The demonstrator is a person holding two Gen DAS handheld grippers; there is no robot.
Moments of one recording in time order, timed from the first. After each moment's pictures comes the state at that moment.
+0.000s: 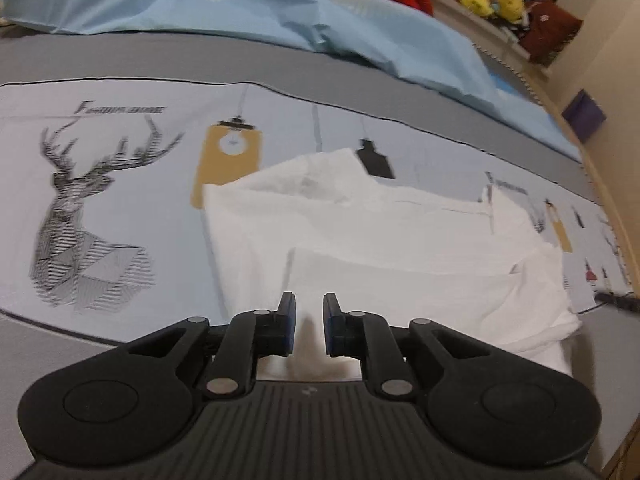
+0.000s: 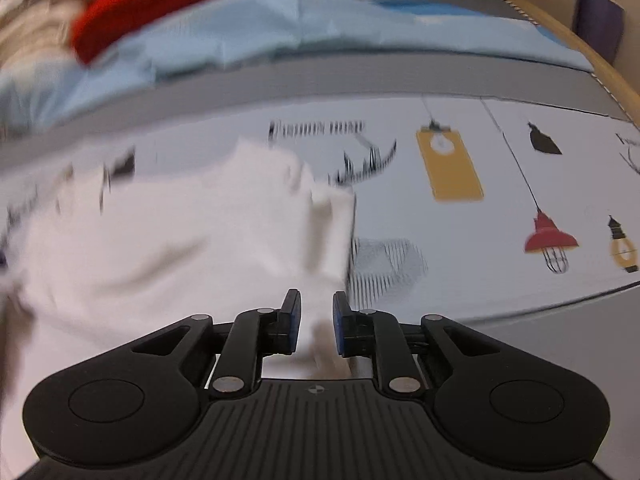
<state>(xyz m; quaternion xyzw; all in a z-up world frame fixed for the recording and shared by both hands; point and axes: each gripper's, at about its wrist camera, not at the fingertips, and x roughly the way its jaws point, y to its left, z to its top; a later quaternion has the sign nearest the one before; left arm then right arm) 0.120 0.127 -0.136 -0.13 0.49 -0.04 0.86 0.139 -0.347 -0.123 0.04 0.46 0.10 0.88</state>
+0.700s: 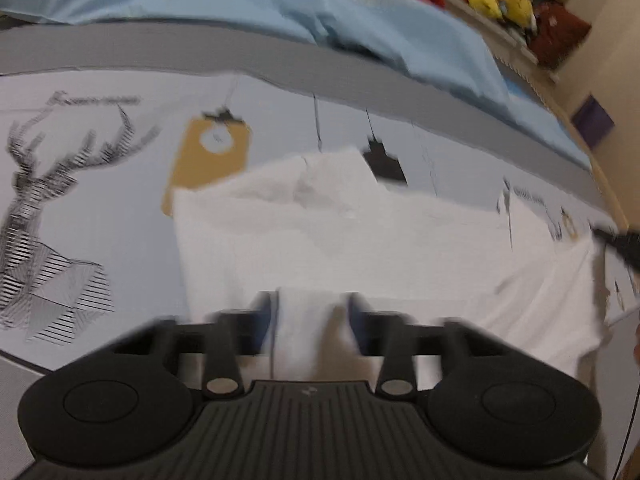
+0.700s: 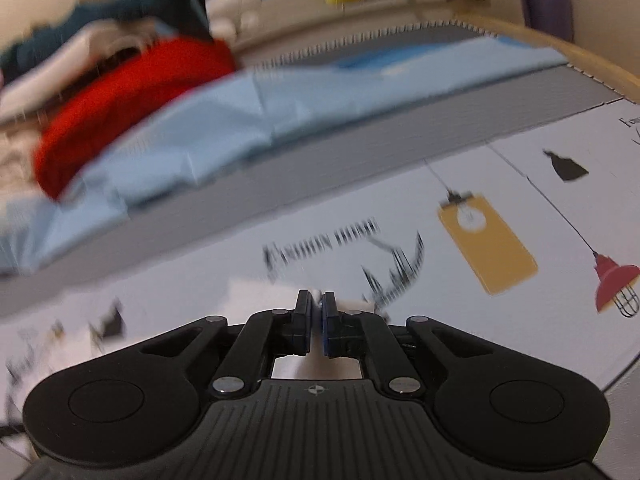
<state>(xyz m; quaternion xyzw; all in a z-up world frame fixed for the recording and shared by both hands) 0.163 0.116 -0.176 -0.13 0.50 -0.03 0.86 0.213 -0.324 -0.139 0.17 0.35 0.04 0.92</state>
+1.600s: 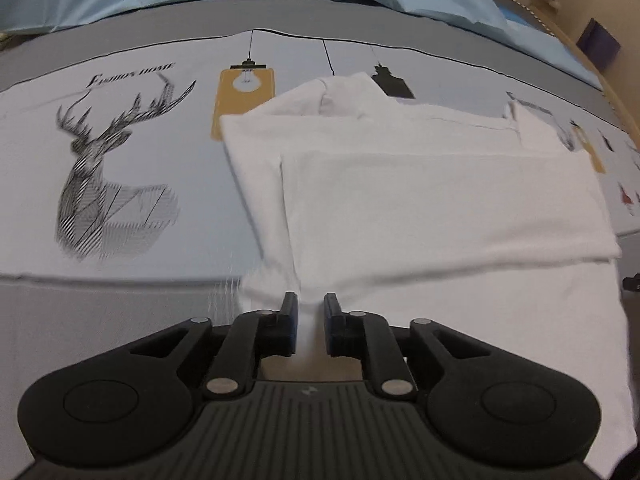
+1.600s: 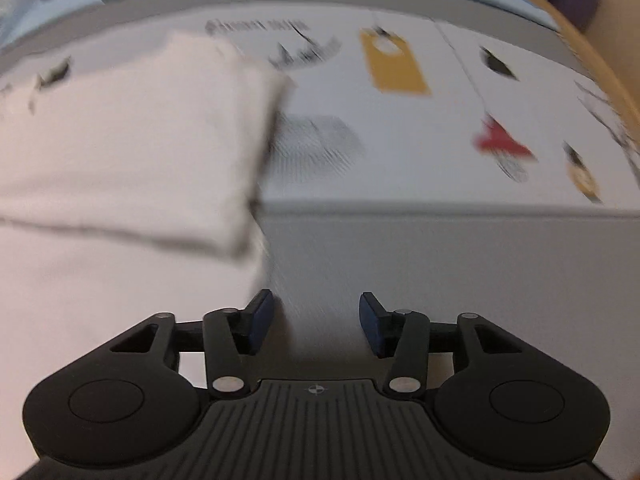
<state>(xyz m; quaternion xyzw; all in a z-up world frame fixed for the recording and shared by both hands) 0.082 0.121 -0.151 -0.05 0.55 -0.02 0.84 0.093 -0.359 -0.180 -0.04 0.55 0.01 0.84</state>
